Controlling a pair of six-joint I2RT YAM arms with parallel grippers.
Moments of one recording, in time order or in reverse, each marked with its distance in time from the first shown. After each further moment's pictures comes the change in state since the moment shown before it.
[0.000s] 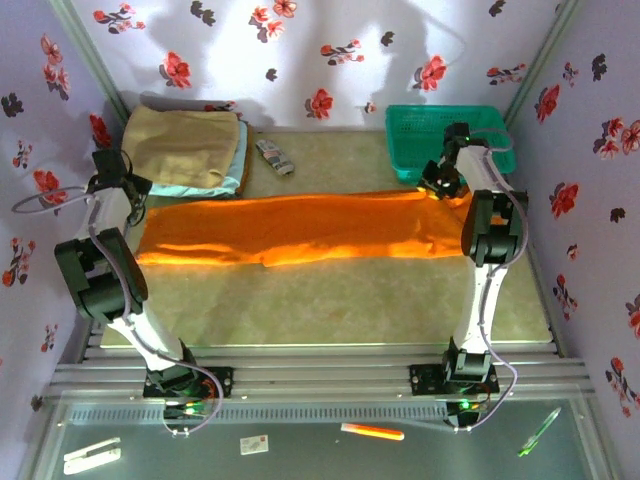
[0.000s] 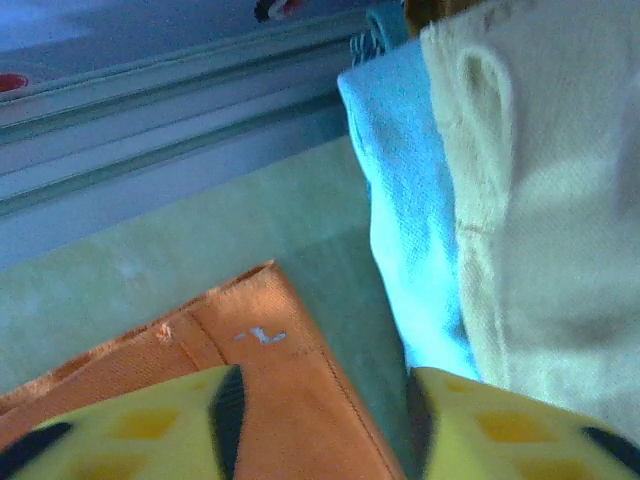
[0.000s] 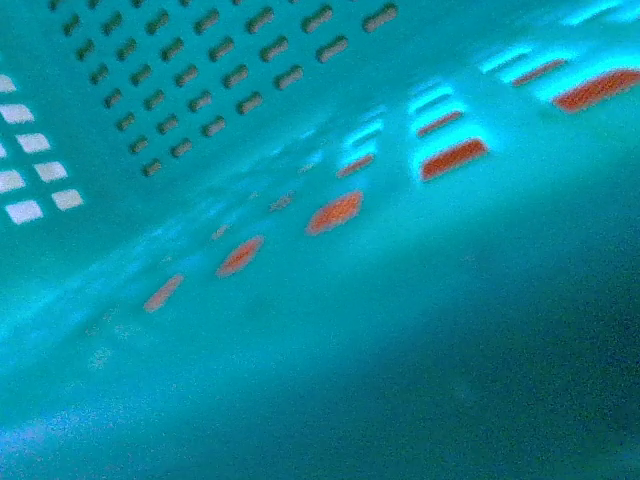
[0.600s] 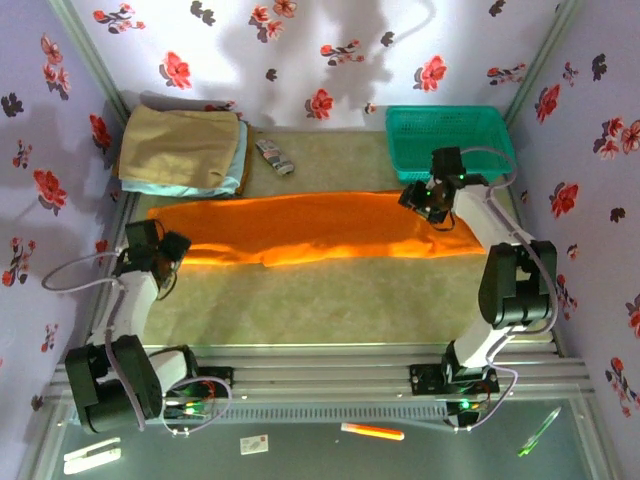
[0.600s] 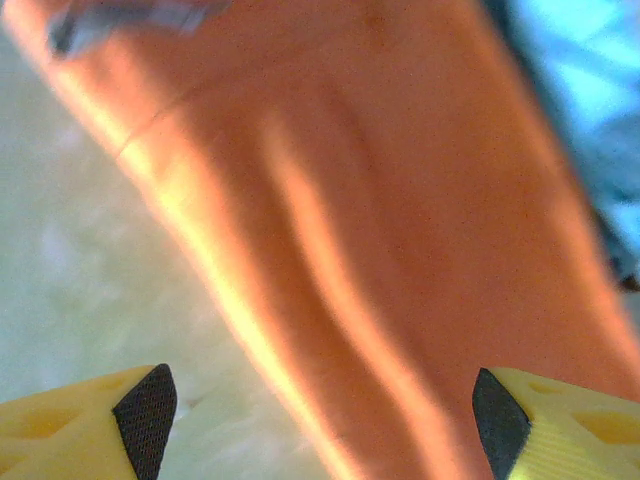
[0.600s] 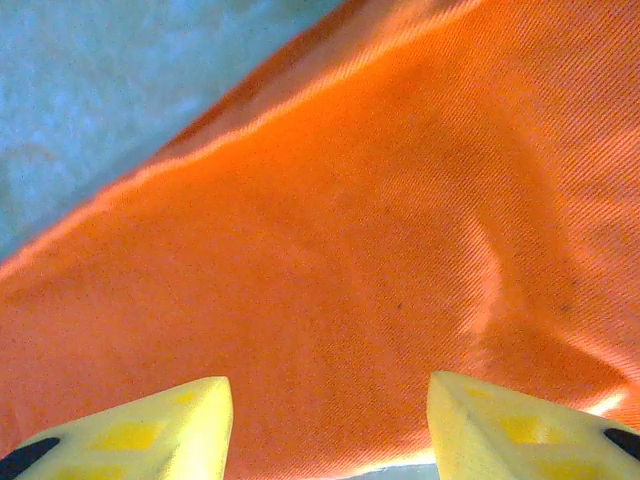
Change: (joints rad) left arm -0.128 -0.657 -0.750 0.023 0.097 -0.006; right arm 0.160 -0.596 -0.690 0.306 -0.015 0.121
